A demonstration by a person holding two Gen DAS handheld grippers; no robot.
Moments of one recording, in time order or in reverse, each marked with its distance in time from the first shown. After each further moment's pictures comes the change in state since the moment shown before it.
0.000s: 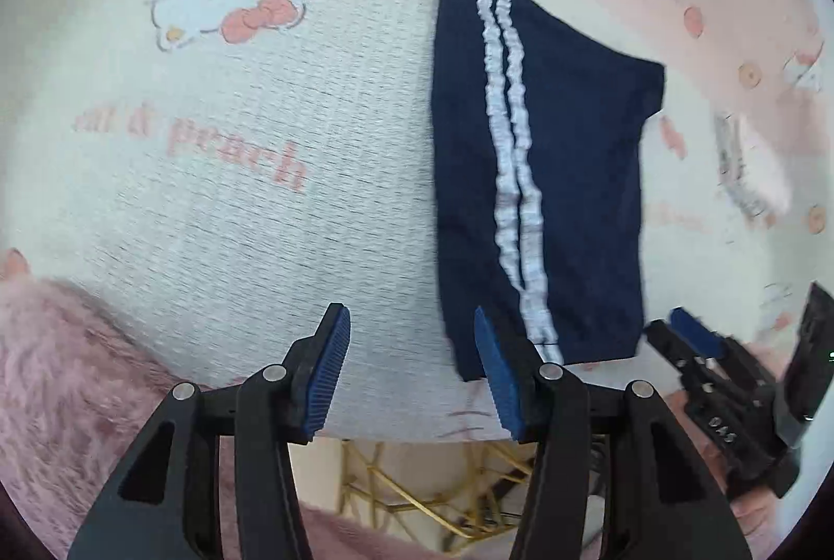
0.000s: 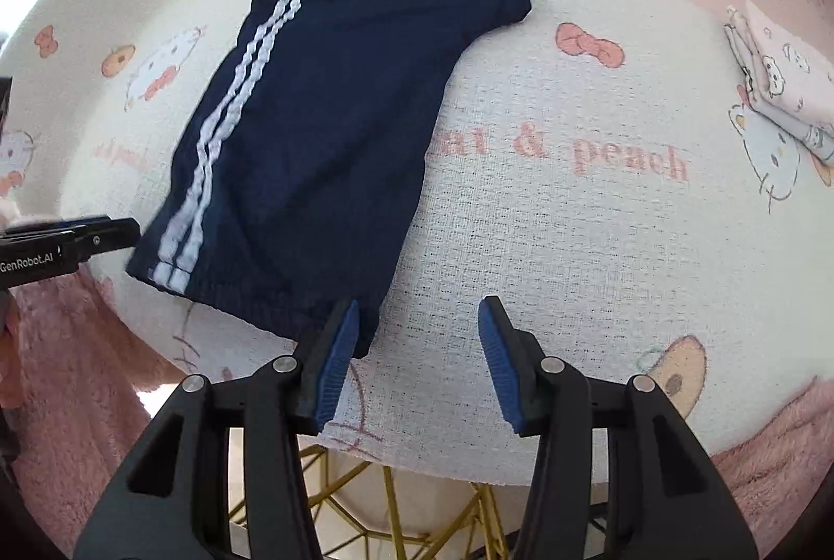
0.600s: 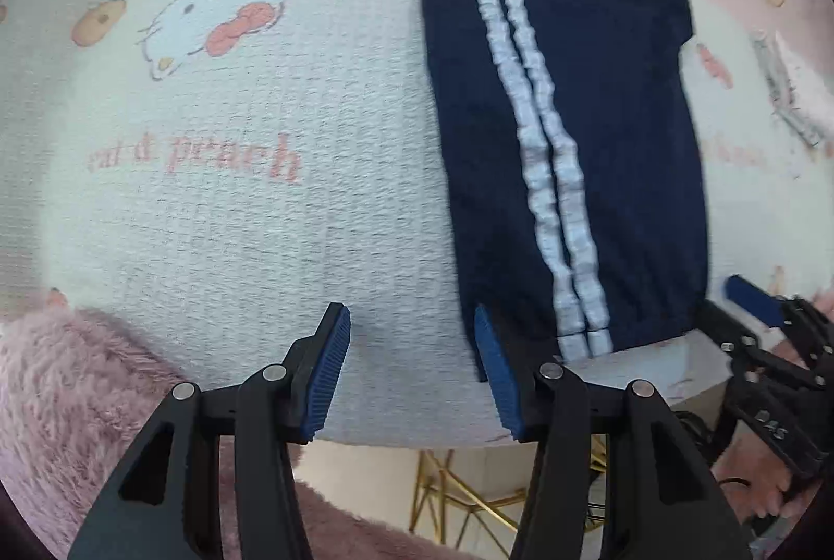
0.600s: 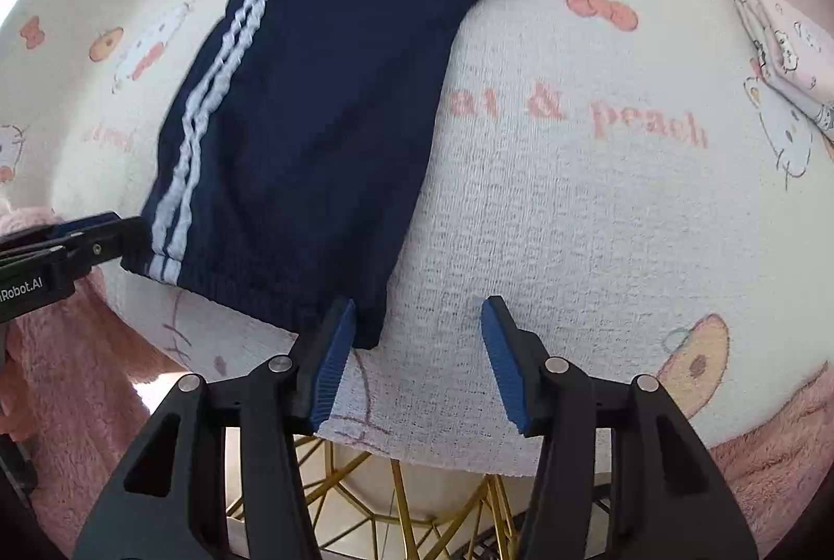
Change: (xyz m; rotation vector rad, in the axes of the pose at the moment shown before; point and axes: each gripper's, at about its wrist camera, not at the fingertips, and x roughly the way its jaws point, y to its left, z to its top) left arm 0.015 -0.002 -0.038 0.117 0.025 0.310; right arm 0.035 0.017 0.009 -0.053 0.080 -0.050
